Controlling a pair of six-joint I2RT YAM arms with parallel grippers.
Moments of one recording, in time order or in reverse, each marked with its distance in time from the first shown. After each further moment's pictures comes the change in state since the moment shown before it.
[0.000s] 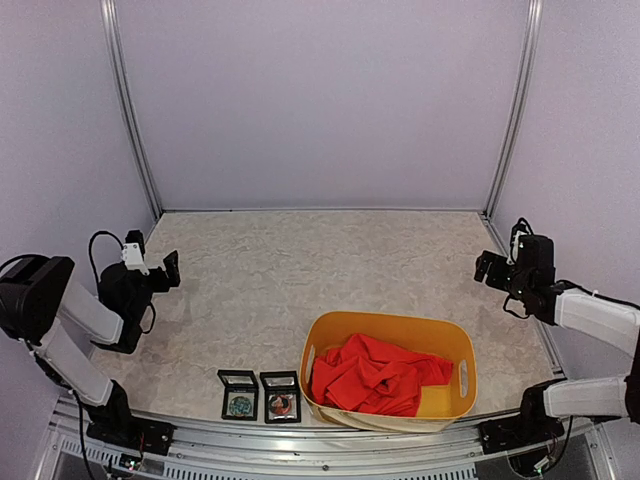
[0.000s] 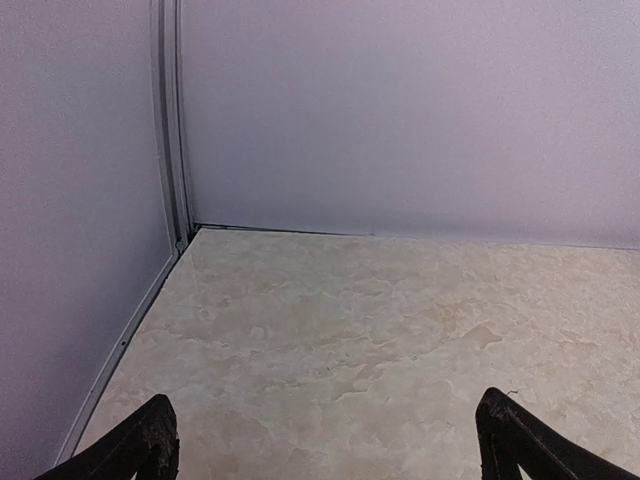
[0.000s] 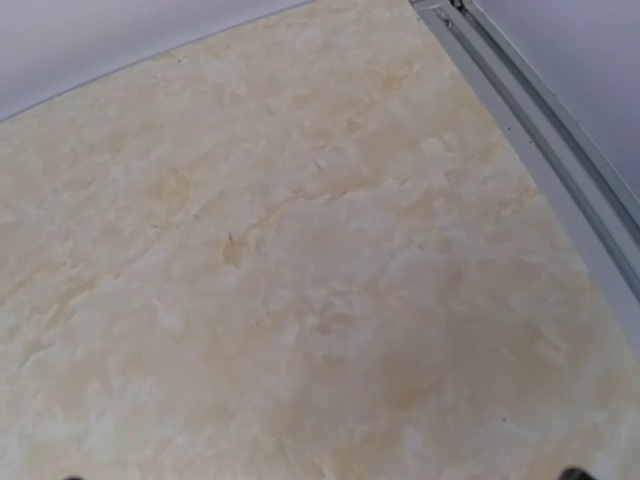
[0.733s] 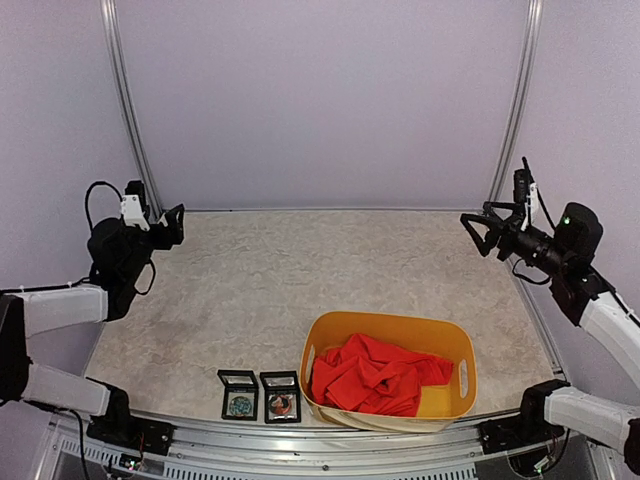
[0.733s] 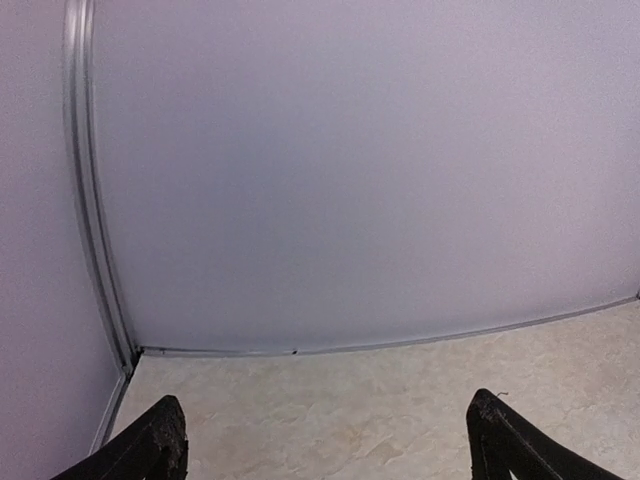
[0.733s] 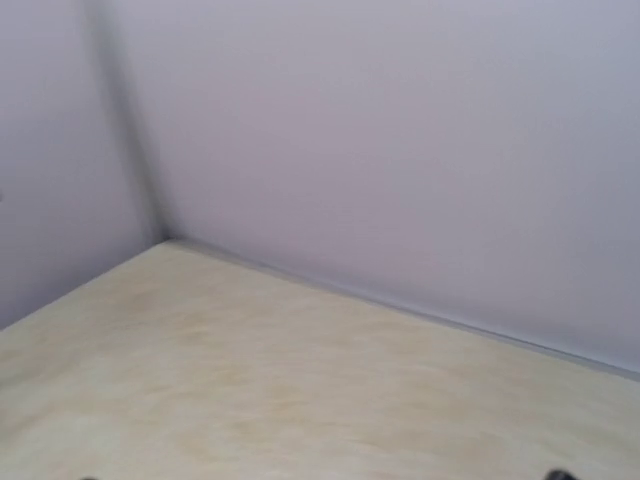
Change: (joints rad) left arm -0.100 -0.305 0.246 -0.450 0.009 0.003; right arm 0.003 -0.272 0.126 0.121 -0.731 -0.219
